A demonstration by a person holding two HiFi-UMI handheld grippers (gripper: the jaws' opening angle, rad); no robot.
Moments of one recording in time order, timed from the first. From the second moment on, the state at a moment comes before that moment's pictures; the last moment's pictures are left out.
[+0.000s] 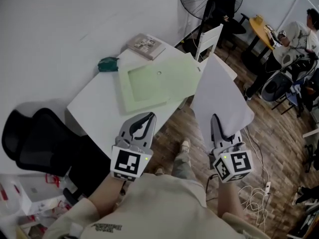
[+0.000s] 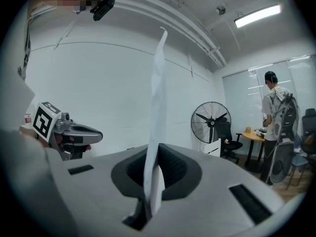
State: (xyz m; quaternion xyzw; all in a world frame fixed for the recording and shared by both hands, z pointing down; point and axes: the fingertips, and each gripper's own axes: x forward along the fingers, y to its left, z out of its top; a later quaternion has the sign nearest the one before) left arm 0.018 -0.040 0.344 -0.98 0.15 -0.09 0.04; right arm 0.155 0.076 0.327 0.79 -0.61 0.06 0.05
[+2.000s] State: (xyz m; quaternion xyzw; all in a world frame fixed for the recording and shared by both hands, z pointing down) left arm 0.125 -0.265 0.509 -0.84 0.45 -0.29 -0.10; right arm 0.316 -0.245 0.586 0.46 -0.75 0.48 0.04
